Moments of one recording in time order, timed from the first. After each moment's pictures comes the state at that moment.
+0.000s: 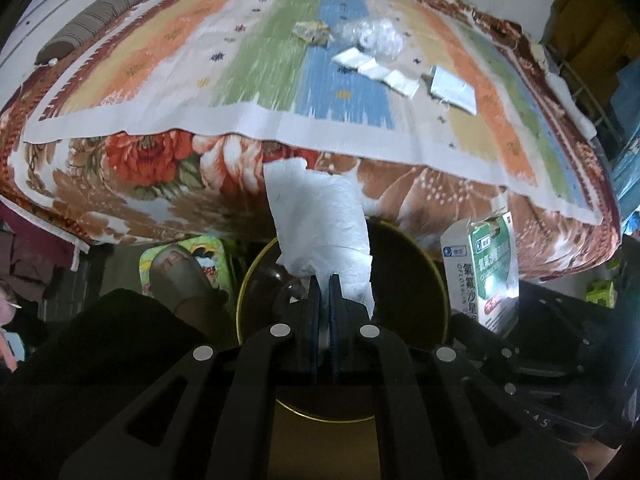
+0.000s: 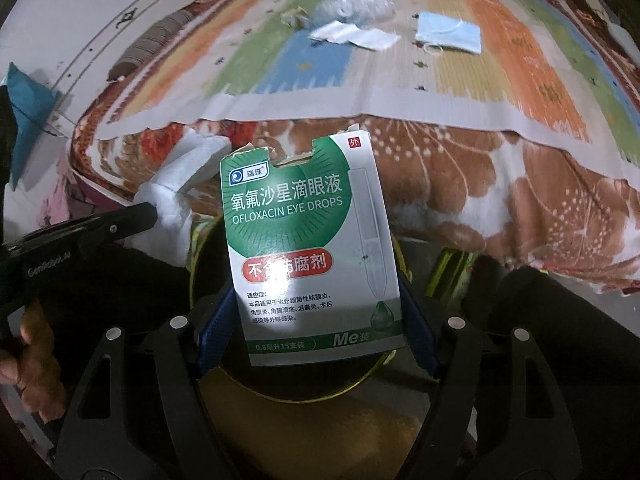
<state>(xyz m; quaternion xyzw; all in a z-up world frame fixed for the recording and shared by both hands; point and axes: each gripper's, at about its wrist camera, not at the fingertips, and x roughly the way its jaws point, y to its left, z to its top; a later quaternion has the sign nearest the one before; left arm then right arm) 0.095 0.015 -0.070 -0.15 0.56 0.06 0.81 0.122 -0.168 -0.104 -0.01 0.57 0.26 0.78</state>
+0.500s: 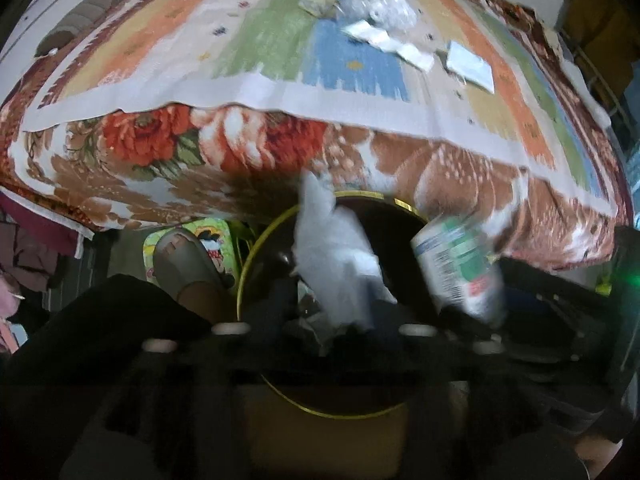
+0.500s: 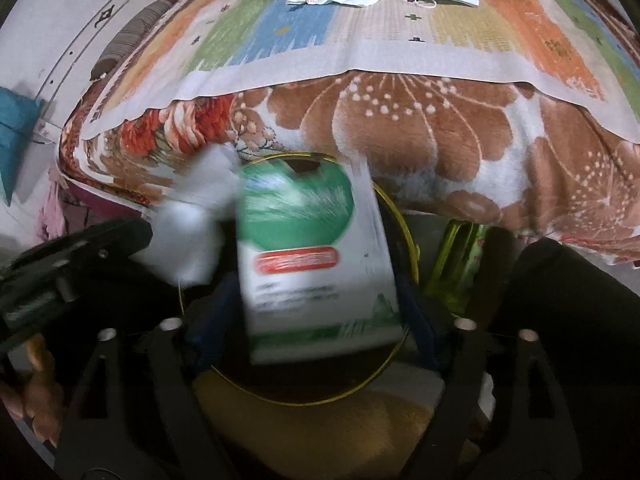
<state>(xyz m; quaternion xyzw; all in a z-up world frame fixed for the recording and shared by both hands) 0.099 0.014 -0.087 -0.15 0.58 0.07 0.80 0.132 -0.162 -0.138 0.01 0.61 0.25 0.75</state>
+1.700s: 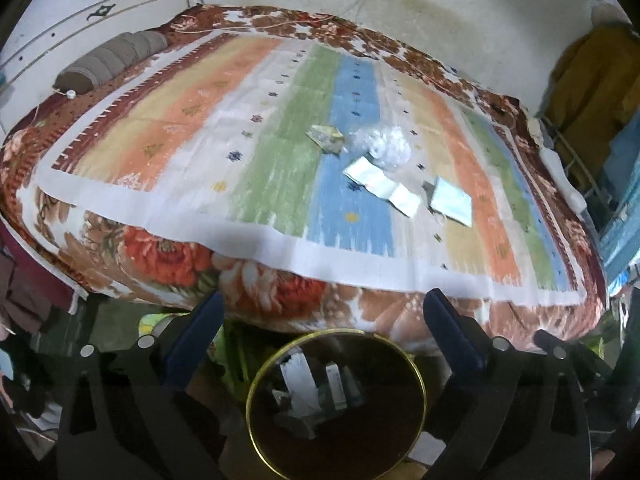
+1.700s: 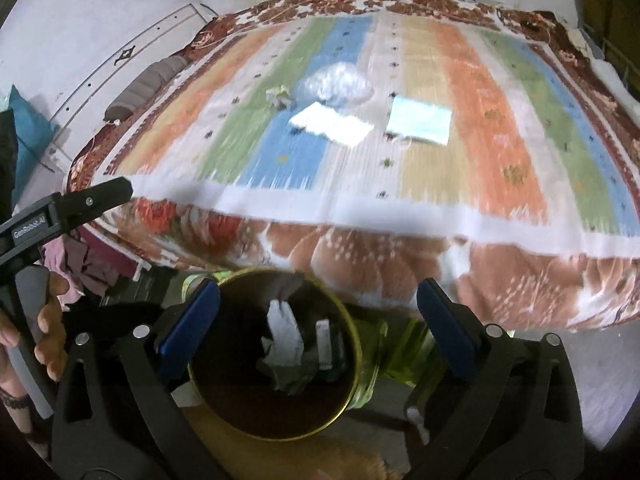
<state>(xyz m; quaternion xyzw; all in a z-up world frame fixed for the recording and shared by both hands) 0.142 0.064 -0.008 -0.18 0.45 0.09 0.87 0.176 -0.186 -0.030 -0.01 0.50 0.24 0.83</state>
